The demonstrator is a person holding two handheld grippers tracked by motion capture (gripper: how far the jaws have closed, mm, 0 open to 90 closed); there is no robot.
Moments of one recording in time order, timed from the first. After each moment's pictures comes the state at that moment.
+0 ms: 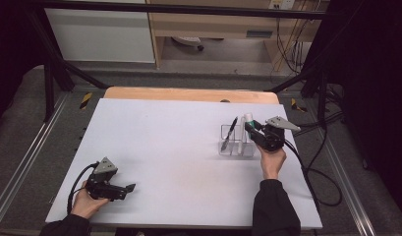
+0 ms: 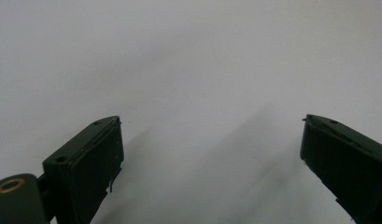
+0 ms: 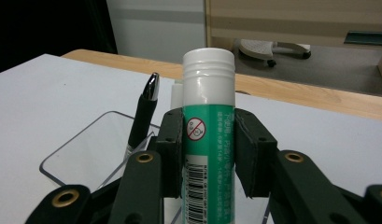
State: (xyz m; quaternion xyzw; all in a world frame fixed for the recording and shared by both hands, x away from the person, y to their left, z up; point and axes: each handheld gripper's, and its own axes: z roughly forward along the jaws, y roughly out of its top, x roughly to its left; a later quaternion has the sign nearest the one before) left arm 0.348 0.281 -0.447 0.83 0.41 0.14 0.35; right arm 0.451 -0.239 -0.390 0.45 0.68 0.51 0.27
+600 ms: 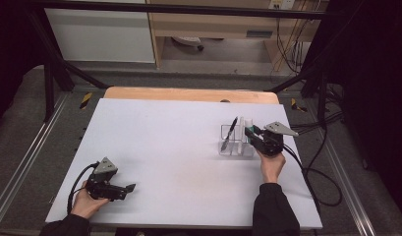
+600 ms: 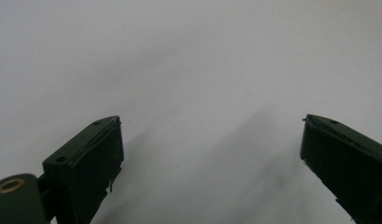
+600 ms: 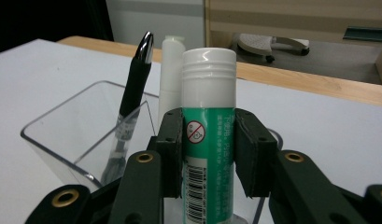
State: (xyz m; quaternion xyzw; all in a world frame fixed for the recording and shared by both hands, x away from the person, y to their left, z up) left arm 0.348 0.281 -0.447 0.83 0.41 0.14 0.35; right arm 0.446 -0.241 -0.410 0.45 0.69 0.50 0.28
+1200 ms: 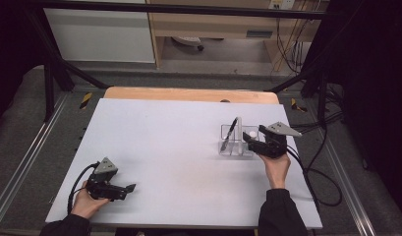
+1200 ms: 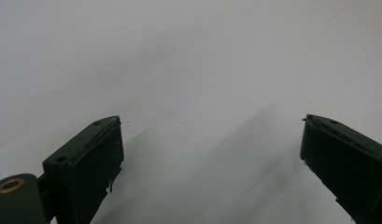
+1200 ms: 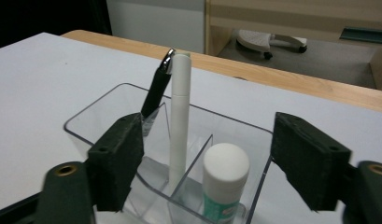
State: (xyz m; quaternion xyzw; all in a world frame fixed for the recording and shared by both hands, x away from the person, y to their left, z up) left arm 0.348 0.280 -0.447 0.83 0.41 0.14 0.35; right arm 0.427 -0.239 -0.387 0.45 0.70 0.48 0.28
